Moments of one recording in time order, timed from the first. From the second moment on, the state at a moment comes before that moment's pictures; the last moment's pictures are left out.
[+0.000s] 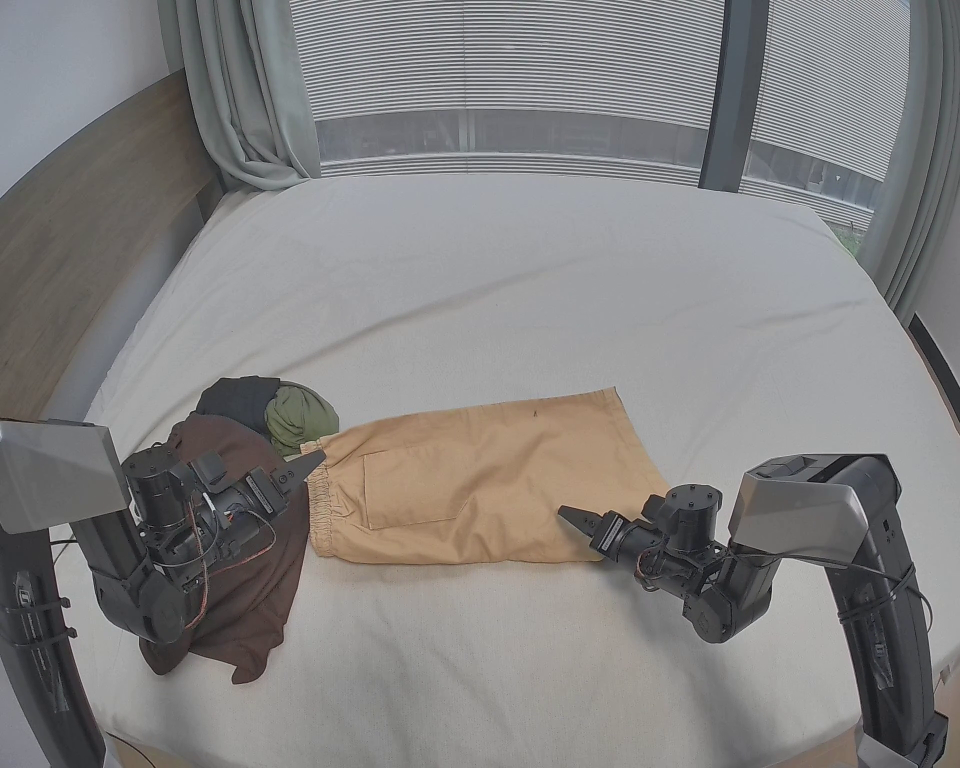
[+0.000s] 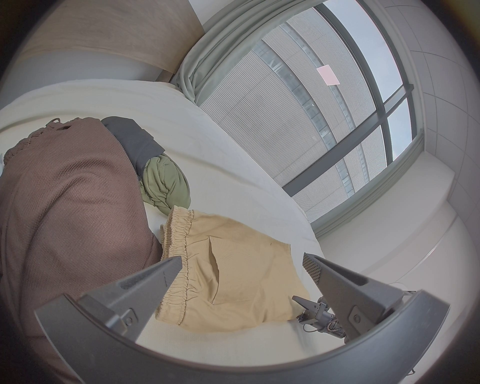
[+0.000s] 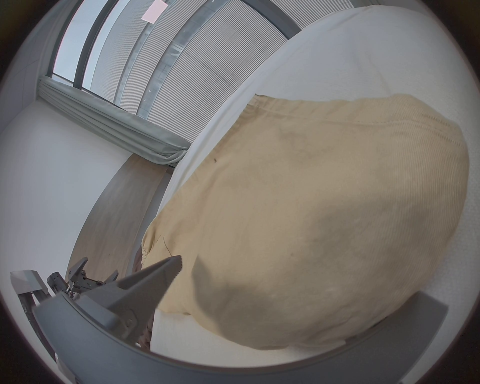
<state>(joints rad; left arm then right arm) -0.08 2.22 -0.49 -1.55 -0.38 -0.68 0.39 2.63 -0.93 -1.36 0.19 0.80</state>
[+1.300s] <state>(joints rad) -0.08 2.23 -0.49 -1.55 -0.38 -0.68 0.40 2.44 -0.50 -1.40 0.15 0.74</state>
